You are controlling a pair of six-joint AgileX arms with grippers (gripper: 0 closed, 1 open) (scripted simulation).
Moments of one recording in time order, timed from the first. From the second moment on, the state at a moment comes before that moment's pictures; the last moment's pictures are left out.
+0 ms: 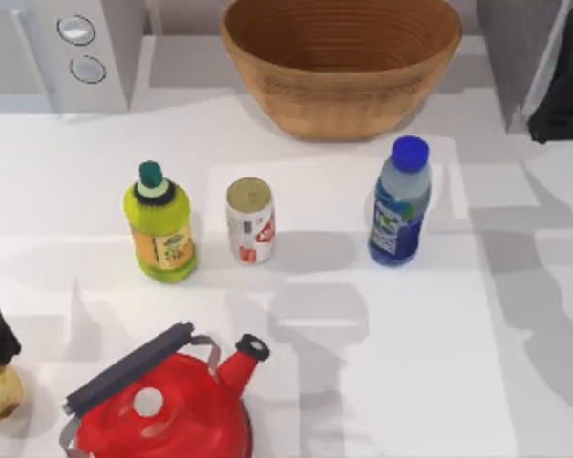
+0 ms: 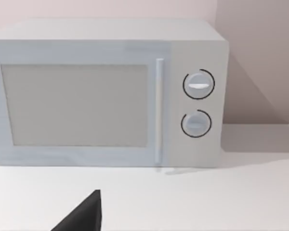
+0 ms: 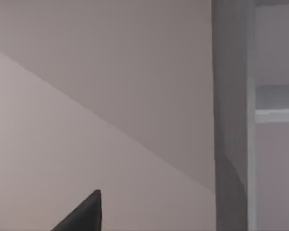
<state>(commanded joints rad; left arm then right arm) 0.00 0.00 0.00 0.00 0.00 0.00 0.44 1.11 0.43 0.92 0.38 -0.02</state>
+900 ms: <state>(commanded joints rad) 0.00 0.00 0.00 0.00 0.00 0.00 0.00 0.00 0.00 0.00 0.00 0.00</state>
